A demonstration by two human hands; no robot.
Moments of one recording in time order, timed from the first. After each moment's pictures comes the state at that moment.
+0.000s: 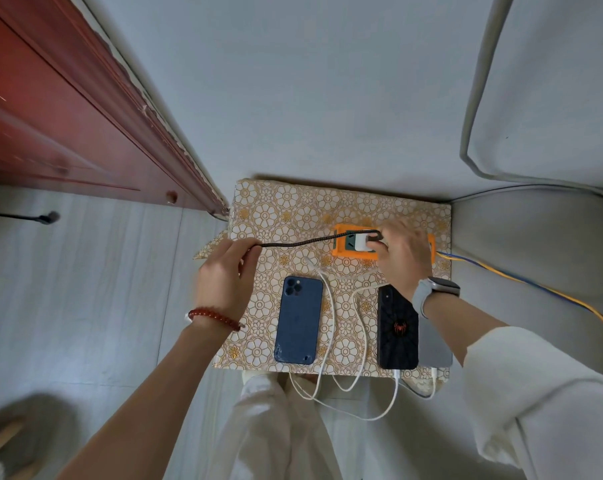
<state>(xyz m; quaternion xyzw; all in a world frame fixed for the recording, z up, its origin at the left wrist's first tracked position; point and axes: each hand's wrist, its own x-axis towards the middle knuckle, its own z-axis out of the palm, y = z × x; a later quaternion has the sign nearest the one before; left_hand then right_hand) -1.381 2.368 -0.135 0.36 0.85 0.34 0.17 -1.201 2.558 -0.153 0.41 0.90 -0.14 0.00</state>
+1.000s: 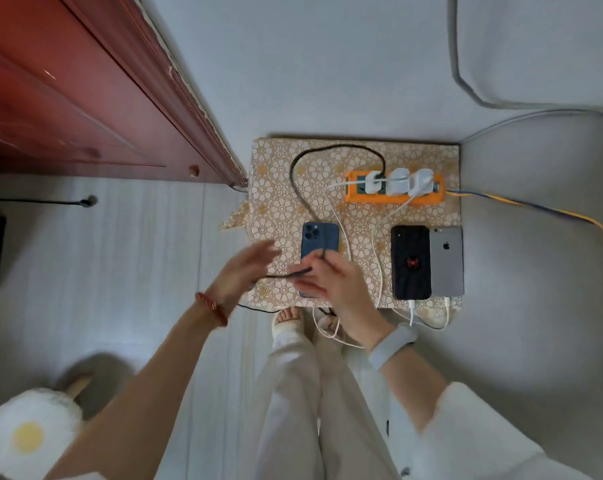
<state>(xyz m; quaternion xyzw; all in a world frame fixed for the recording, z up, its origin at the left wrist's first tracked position) -1.362 2.290 -0.094 0.13 0.67 0.39 0.62 -1.216 2.376 -0.078 0.49 0.41 -0.77 -0.07</state>
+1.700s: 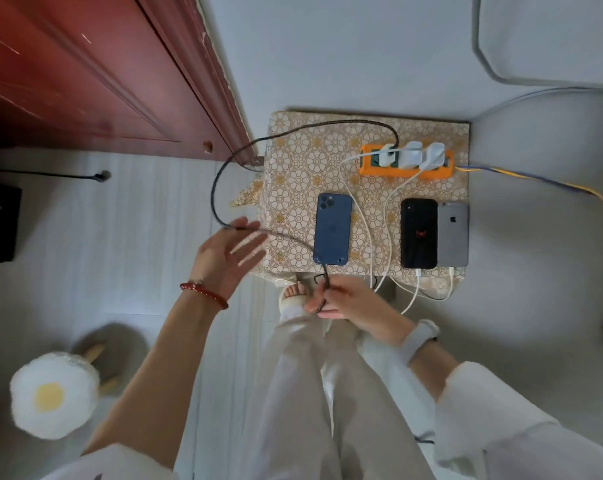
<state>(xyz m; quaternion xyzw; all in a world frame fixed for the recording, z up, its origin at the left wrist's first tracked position) -1.370 2.235 -0.073 -0.15 0.58 0.60 0.53 -1.177 2.326 -0.062 0.43 0.50 -0.73 0.17</state>
